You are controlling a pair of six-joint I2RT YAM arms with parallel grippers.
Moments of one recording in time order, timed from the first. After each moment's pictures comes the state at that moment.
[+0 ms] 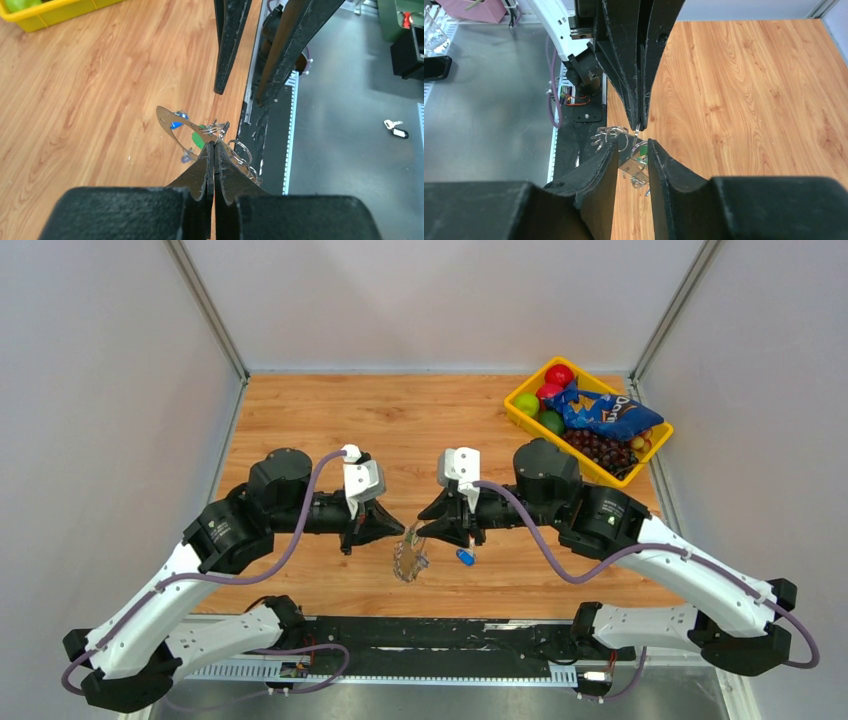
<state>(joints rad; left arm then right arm) -0.85 0.86 1.22 -0.72 0.54 0.08 1.09 1.08 1.35 -0.52 -0.41 -0.14</state>
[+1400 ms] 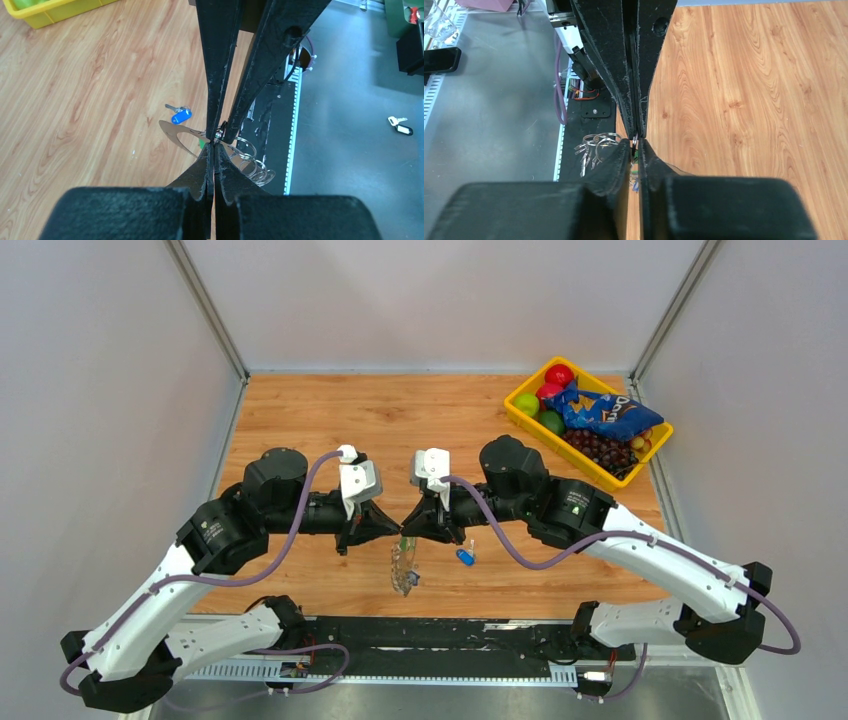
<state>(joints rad) -0.85 0.86 1.26 -0.79 0.51 0.11 1.09 1.19 1.37 -0.50 -0.46 -0.13</state>
